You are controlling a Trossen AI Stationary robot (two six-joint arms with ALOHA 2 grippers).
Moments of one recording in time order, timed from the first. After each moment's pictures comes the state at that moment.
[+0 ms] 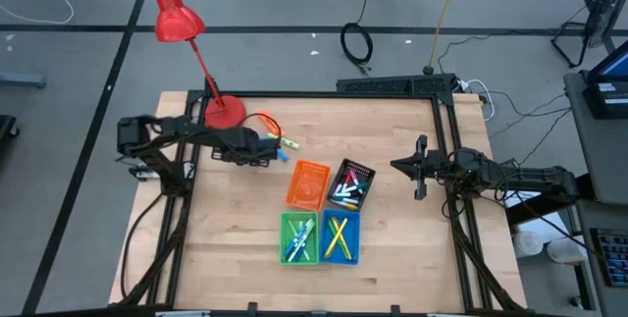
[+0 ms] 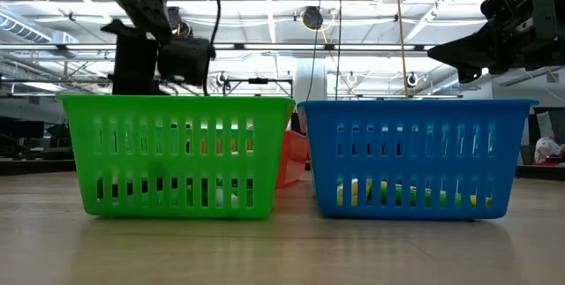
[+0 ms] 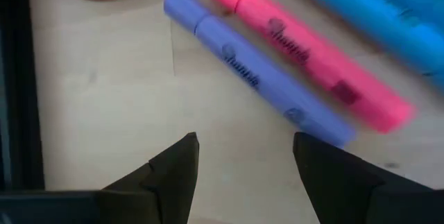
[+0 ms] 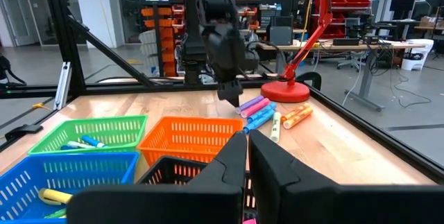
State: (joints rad) left arm 0.24 1.60 0.84 -0.93 -0.34 -1.24; right arm -0.09 0.13 0.02 0.13 0.02 0.02
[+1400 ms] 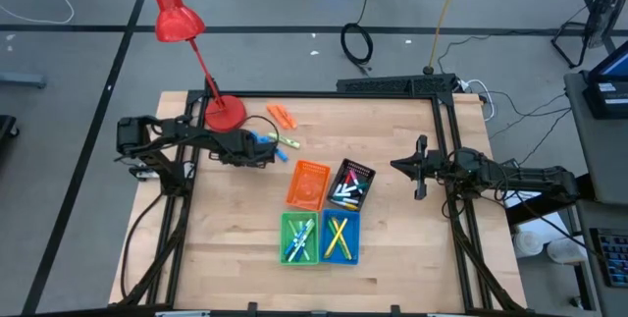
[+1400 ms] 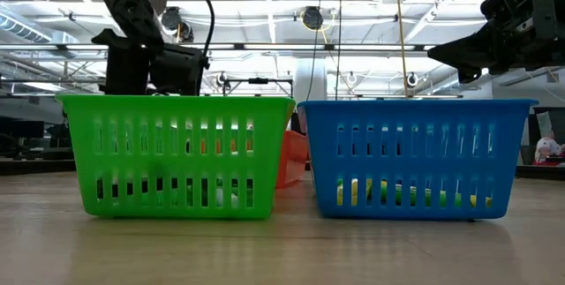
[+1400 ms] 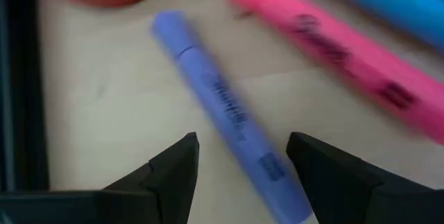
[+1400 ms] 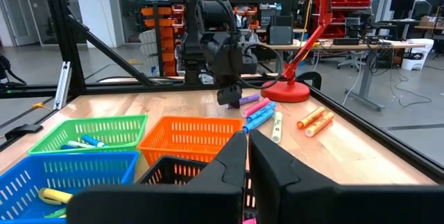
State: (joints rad) left arm 0.23 1.62 0.75 -0.78 -0.39 -1.20; right arm -0.09 0.13 0.02 0.13 0.02 0.02
